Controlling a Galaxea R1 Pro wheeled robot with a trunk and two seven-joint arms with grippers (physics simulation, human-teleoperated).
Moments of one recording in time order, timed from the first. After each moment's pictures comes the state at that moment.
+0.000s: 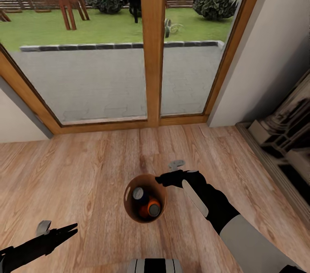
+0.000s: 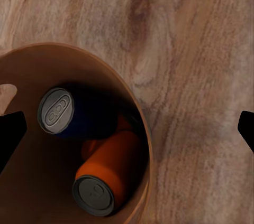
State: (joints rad) left arm -0.40 0.40 0.39 -0.47 0.13 0.17 -1.57; right arm -0.72 0.00 0.52 -1.01 -0.46 0.69 -0.04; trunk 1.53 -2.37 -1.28
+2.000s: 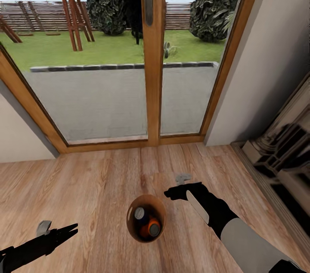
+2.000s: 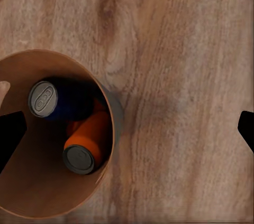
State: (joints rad) left arm -0.40 0.40 0.39 -0.47 0.13 0.17 -1.57; right arm -0.72 0.00 0.52 -0.76 -0.46 0.62 -0.04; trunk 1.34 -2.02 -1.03
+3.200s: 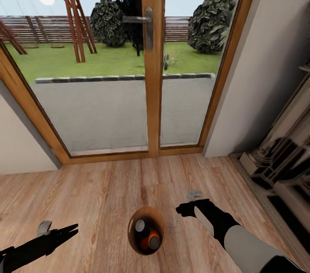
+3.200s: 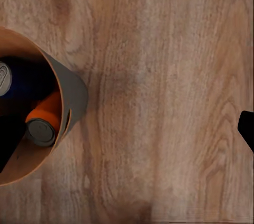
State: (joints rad) left arm -0.40 0.40 0.39 -0.47 0.13 0.17 -1.57; right arm -0.72 -0.01 0.52 -0.45 -0.45 0.44 -0.04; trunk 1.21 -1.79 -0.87
